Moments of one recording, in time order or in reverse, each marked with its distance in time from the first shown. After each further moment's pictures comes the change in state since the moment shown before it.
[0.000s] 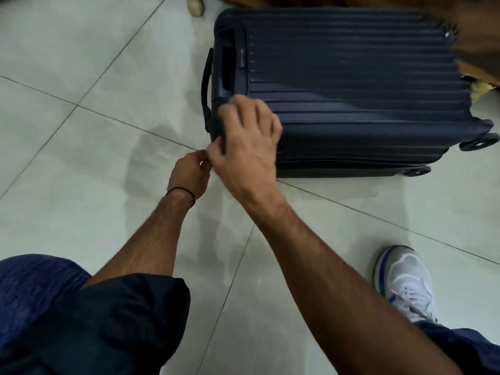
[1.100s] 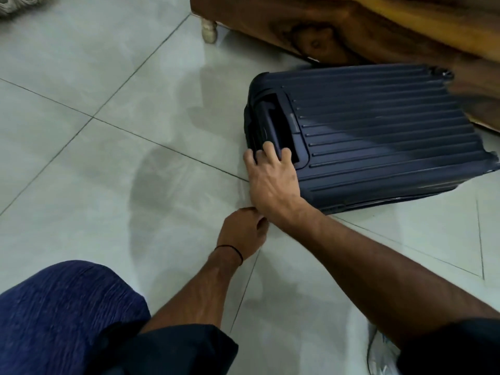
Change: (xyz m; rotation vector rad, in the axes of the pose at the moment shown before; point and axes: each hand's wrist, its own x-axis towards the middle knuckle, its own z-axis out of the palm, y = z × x) left_hand -0.082 0.016 0.026 0.014 -0.156 0.326; right_hand 0.005 -0.009 -0.011 -0.687 -0.662 -0.190
